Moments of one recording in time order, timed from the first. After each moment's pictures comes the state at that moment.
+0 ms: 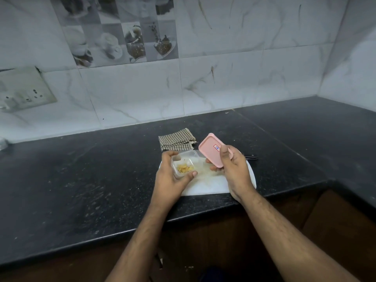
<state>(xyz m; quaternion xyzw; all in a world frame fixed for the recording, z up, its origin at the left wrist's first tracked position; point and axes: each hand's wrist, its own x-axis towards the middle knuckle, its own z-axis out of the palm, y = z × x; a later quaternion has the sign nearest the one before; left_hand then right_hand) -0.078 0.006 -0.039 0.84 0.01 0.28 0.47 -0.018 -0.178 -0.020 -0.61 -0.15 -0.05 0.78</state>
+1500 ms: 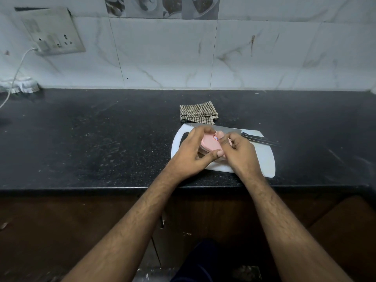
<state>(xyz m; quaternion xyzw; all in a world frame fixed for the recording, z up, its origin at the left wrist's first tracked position) -0.080 -0.006 -0.043 0.85 -0.12 0.27 0.42 -0.015 -0.167 -0.034 -0.85 -0.20 -0.09 0.48</state>
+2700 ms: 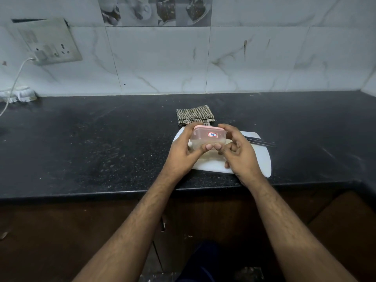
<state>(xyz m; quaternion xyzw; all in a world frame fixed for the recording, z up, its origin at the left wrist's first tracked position) -0.091 -0.006 -0.029 0.80 -0.05 0.29 0.52 -0.023 -0.176 -0.032 -0.71 -0.28 -0.02 0.64</state>
